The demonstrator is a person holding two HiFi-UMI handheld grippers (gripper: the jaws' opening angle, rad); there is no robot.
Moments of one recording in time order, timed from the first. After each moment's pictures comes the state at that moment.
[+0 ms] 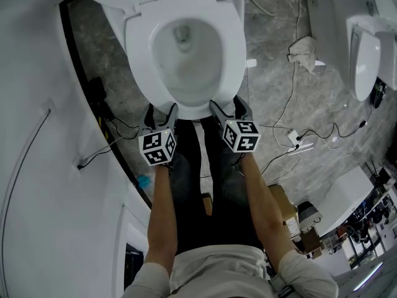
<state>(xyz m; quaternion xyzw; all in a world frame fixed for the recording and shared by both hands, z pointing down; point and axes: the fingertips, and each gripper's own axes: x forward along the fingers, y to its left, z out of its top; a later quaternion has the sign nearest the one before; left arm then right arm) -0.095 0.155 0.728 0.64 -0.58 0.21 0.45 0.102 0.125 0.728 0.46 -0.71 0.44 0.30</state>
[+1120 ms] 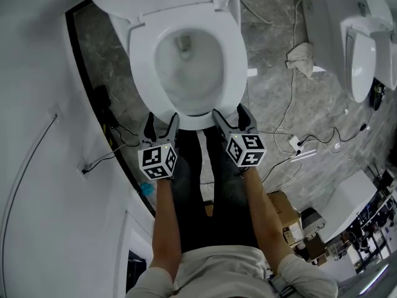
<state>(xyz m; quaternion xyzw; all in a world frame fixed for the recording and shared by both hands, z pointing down) -0.100 0.144 0.664 0.67 -0.59 0.18 0.42 0.099 0.114 0.664 0.48 -0.73 0.41 0.26</state>
